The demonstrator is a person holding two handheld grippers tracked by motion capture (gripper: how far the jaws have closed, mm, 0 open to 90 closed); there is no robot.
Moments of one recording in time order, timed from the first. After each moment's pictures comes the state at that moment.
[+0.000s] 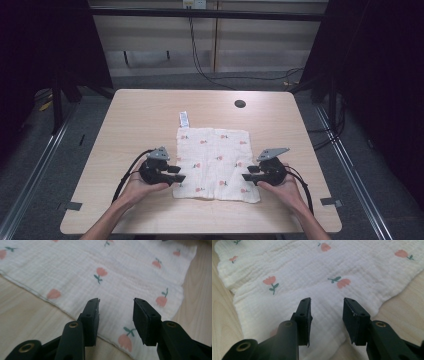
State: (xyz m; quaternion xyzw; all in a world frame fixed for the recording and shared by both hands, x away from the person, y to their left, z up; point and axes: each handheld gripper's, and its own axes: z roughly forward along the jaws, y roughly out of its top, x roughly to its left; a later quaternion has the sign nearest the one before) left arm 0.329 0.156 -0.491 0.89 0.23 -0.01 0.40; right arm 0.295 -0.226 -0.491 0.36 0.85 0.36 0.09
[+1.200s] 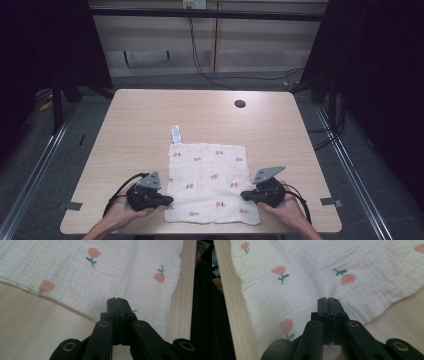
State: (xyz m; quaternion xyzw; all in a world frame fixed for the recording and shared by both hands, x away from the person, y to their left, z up) left arm 0.267 0.186 -0.492 0.92 0.17 -0.03 0.36; right arm 0.241 -0.208 -0.493 0.31 0.88 0.35 0.04
